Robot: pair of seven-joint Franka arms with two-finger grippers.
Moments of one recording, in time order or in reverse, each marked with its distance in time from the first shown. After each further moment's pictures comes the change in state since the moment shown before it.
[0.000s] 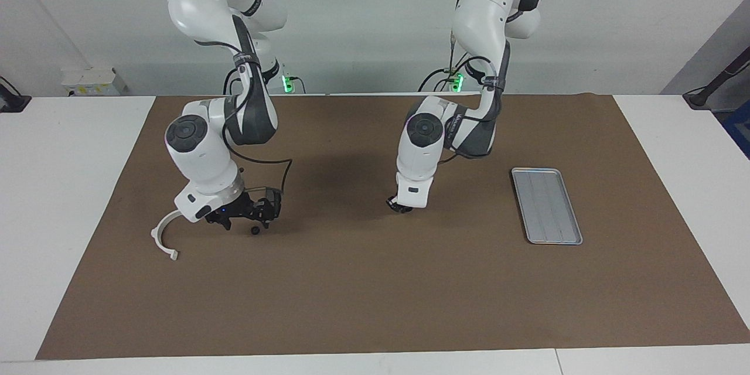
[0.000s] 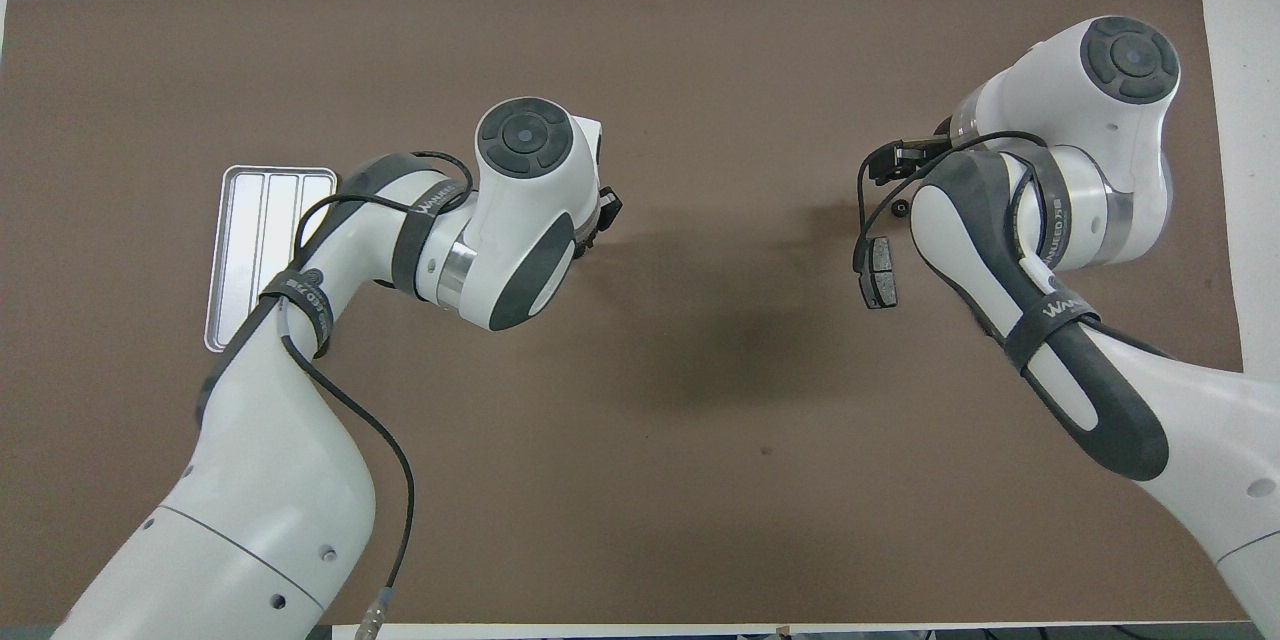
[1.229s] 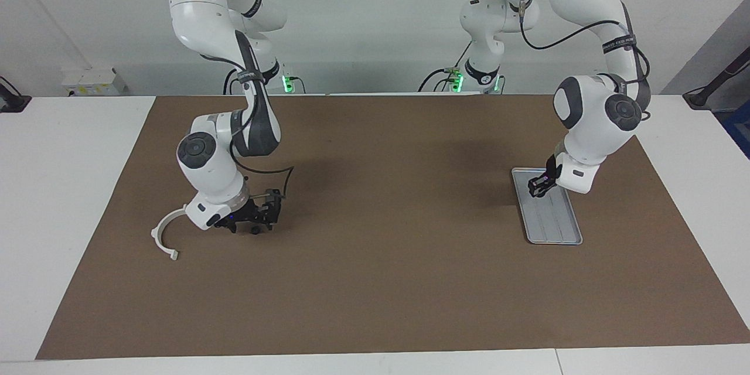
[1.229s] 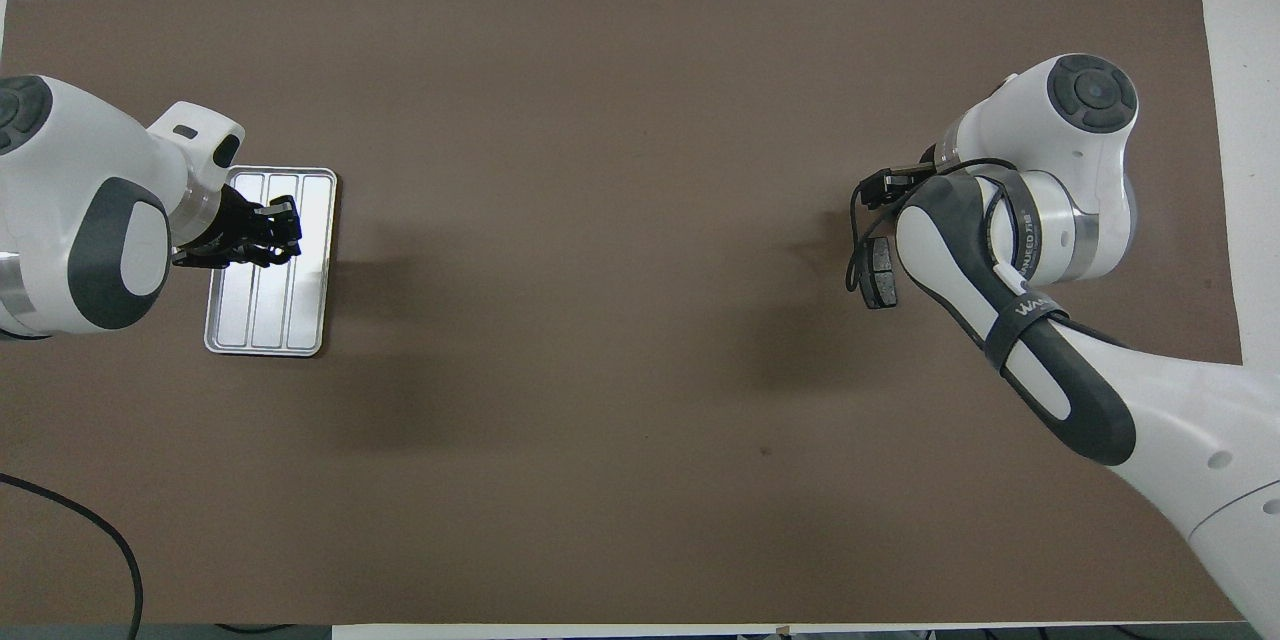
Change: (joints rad) left arm 0.500 -0.280 0.006 -0.372 0.000 0.057 0.769; right arm -0.008 0.035 0.001 -0.069 -0.001 0.086 -0.050
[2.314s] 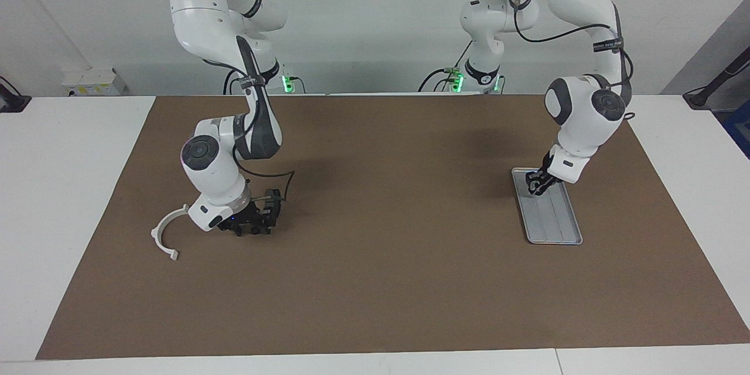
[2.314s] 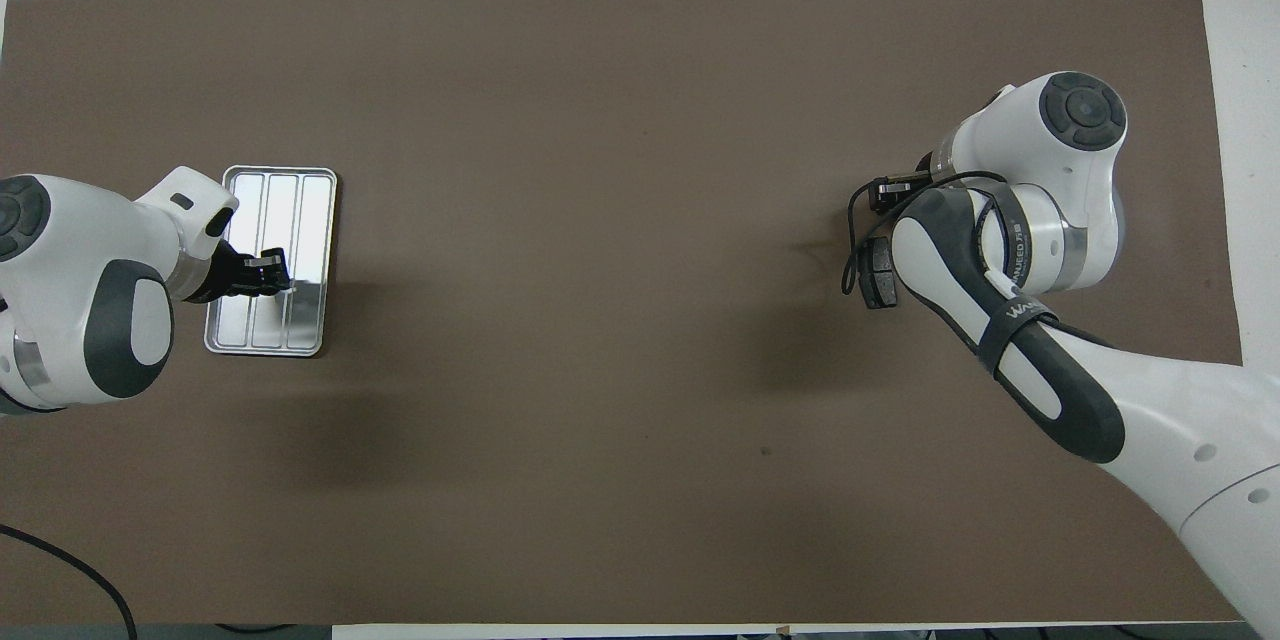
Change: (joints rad) left arm 0.063 -0.059 -0.002 -0.200 0.000 0.211 0.208; right arm -0.003 0.009 -0.003 -0.030 -0.003 0.055 0.000
